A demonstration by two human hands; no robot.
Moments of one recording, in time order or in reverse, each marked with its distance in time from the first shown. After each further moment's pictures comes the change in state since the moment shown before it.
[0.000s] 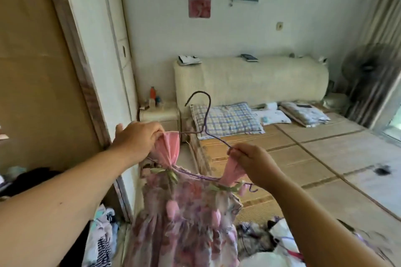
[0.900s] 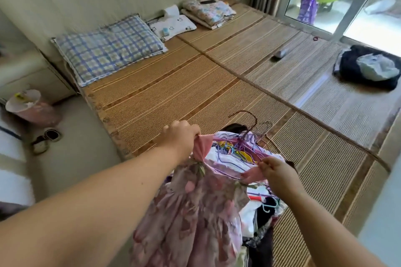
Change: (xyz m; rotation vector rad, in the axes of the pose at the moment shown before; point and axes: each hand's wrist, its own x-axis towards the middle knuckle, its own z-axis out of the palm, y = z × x) left_hand 0.031 0.424 0.396 0.067 -0.631 0.416; right_hand -0.199 0.441 -0.169 -0.002 0.199 0.960
